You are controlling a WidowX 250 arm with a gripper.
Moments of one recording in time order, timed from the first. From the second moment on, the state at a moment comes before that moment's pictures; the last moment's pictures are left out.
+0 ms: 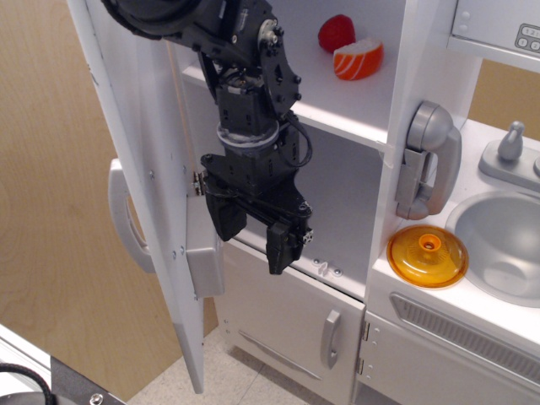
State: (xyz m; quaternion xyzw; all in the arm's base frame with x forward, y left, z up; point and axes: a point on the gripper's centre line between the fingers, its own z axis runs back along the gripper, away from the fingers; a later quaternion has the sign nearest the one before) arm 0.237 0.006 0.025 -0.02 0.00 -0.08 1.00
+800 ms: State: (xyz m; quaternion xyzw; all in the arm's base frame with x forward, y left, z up) arm 0.191 0.001 0.050 -0.08 0.01 -0.14 0.99
